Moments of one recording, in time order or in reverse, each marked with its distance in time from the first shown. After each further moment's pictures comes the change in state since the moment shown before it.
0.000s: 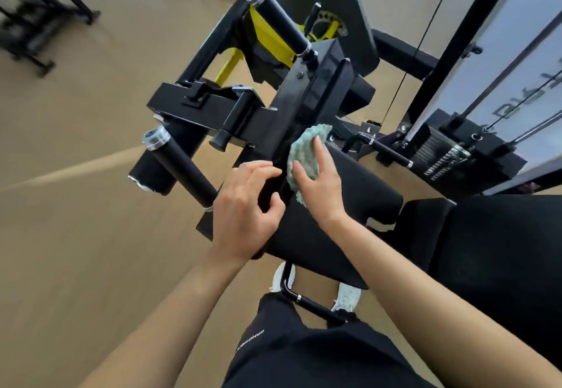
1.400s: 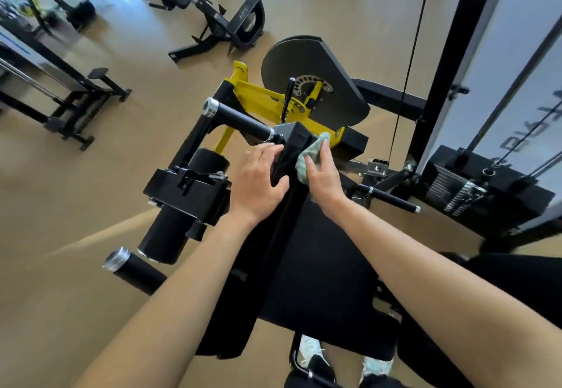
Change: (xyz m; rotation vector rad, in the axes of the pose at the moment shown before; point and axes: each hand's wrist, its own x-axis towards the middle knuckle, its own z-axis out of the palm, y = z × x) left_hand 0.192 0.007 0.081 0.088 -0.179 -0.011; right_hand 0.171 -0.018 -0.059 0.245 -0.001 0.078
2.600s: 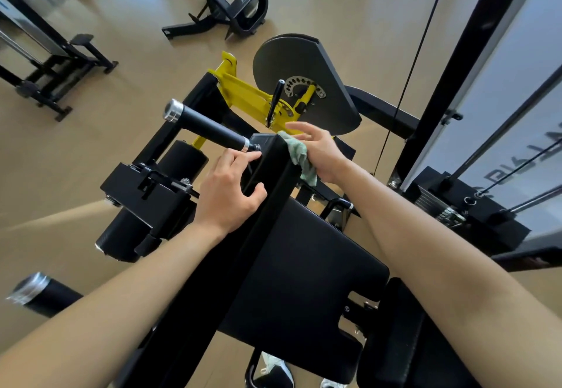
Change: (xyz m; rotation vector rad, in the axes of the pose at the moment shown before) left_hand 0.021 -0.007 0.019 -0.027 0.046 -0.069; right_hand 0.126 -0.022 -0.050 0.043 -0.367 0.097
